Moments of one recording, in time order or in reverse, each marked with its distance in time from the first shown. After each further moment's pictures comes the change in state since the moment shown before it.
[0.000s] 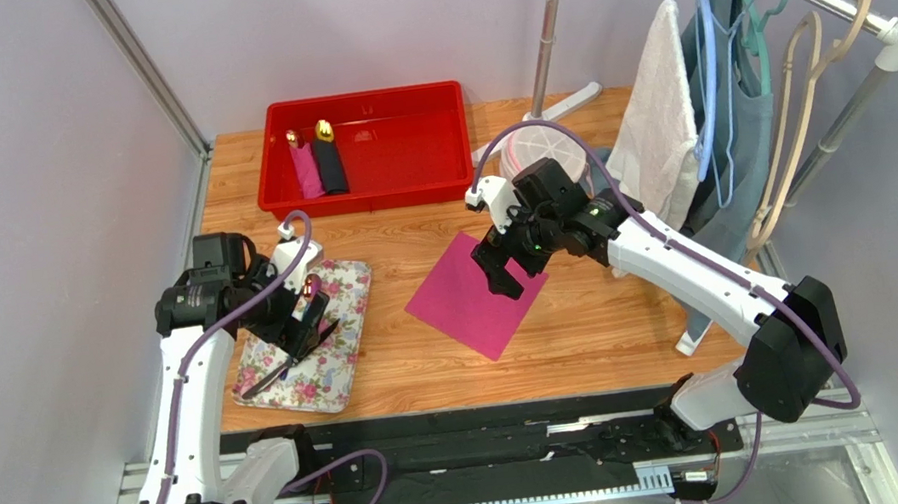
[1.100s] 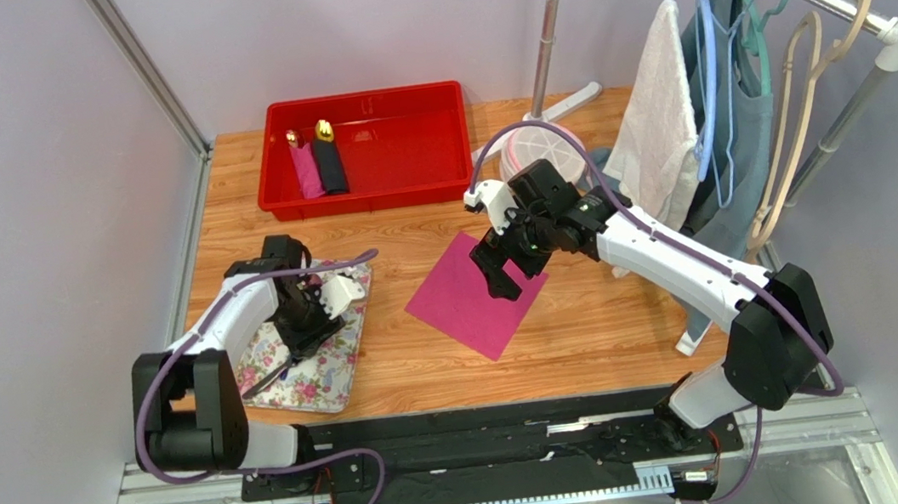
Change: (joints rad) left arm -0.121 0.403 -0.196 0.256 -0.185 0.367; right arm -0.019 0.058 0.000 -0.008 -0.027 0.023
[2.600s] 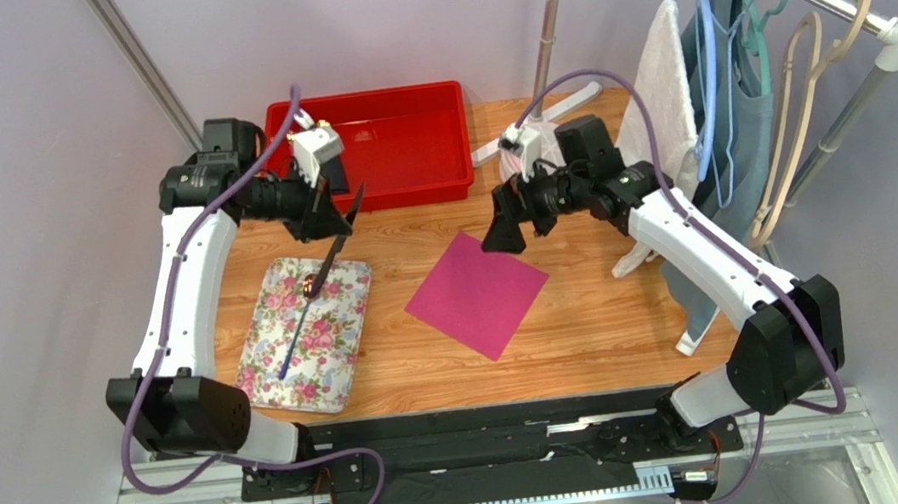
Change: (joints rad) left arm -0.014 0.096 0.808 -0.338 0.588 -0.378; right arm -0.184 -0.029 0.043 0.122 -0.322 0.146
